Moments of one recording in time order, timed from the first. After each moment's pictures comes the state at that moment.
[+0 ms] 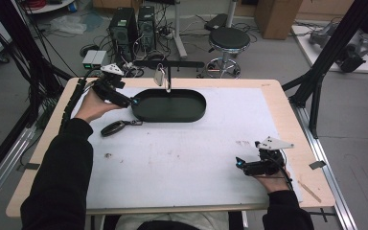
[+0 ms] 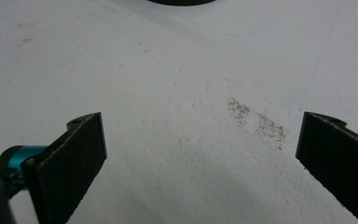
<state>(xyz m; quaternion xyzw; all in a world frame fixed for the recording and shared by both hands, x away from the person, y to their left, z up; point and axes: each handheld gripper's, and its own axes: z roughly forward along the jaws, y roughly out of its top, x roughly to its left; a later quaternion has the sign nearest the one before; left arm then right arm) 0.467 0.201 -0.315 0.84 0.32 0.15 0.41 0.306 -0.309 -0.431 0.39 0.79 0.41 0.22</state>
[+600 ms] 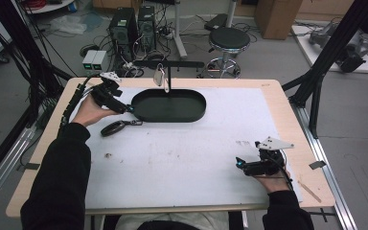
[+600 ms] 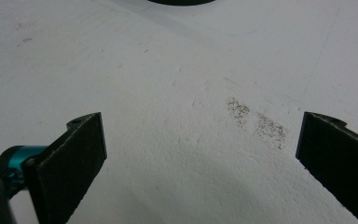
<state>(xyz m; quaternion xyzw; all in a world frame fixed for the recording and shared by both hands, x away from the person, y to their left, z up) 0.474 0.215 -0.341 0.86 0.32 0.12 0.38 0.306 -0.309 -0.431 0.39 0.79 0.41 0.22</state>
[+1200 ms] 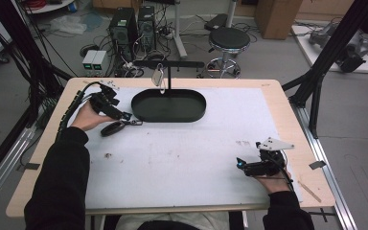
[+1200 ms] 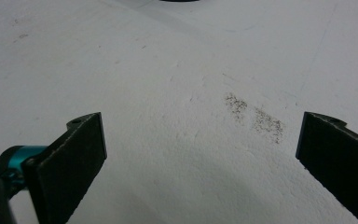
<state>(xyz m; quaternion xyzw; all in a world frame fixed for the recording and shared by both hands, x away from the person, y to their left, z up) 0.481 0.233 -0.379 0.87 0.34 0.08 0.35 0.304 -0.311 -0.431 0.39 0.79 0.41 0.22</state>
